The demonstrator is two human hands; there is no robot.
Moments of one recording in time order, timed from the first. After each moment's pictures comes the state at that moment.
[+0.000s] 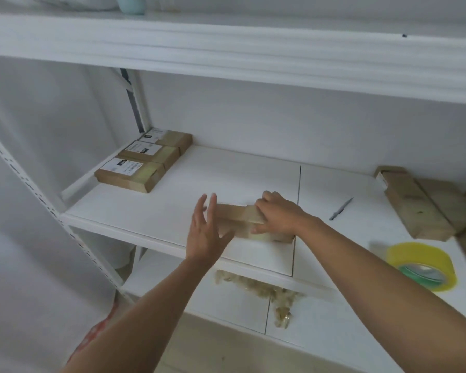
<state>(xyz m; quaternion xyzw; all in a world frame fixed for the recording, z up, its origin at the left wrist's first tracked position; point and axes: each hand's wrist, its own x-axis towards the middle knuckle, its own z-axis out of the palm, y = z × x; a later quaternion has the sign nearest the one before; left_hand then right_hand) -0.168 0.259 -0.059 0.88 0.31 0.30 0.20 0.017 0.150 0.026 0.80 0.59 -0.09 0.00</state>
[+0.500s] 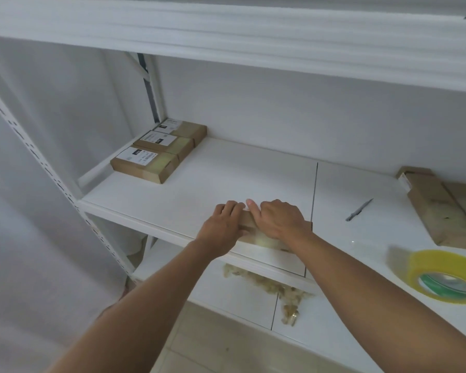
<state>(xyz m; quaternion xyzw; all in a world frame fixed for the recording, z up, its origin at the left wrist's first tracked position) -0.168 0.276 -0.046 0.96 0.21 0.12 0.10 -0.028 0.175 0.004 0.87 0.49 -0.03 -0.04</state>
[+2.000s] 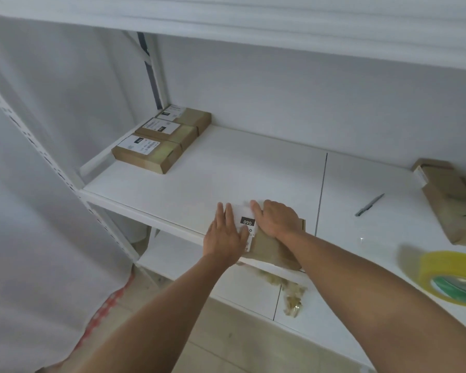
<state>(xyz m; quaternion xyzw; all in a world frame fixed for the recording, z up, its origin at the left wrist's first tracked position) -0.160 0.246 -0.076 0.87 0.43 0.06 0.23 -0.007 0.198 -0.057 0.88 0.46 -0.10 -0.08</state>
